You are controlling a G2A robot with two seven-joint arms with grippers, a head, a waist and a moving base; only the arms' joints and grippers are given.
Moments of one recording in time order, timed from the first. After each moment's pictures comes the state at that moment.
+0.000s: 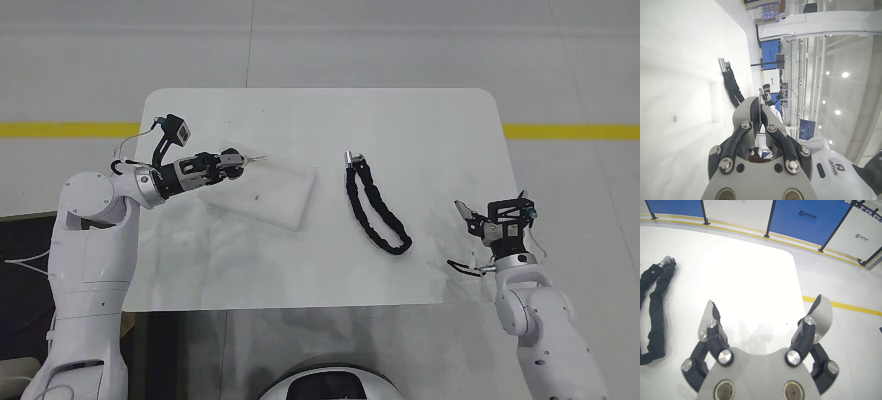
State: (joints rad) left arm 1.08 -1.11 -1.61 -1.38 -0.25 -0.09 -1.28; right arm -1.70 -1.15 1.57 -1.85 -1.29 -0.07 0.07
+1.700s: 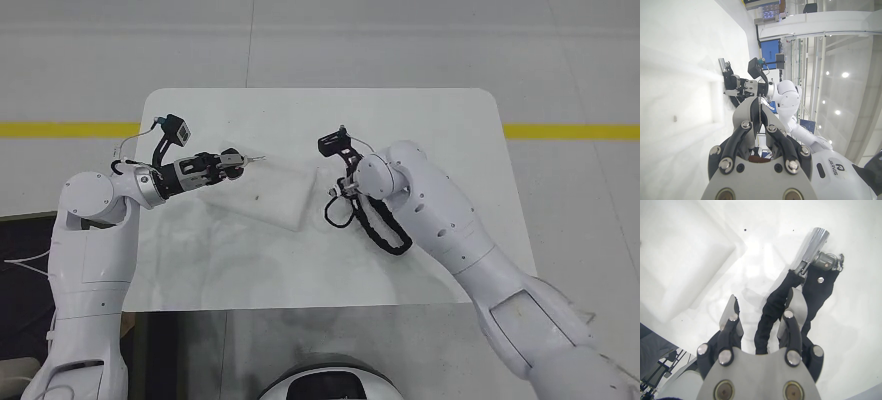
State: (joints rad) left arm 1.08 -1.11 -1.61 -1.38 -0.25 -0.09 -1.28; right arm -0.64 -1.44 0.77 -1.17 -0.90 0.13 1.21
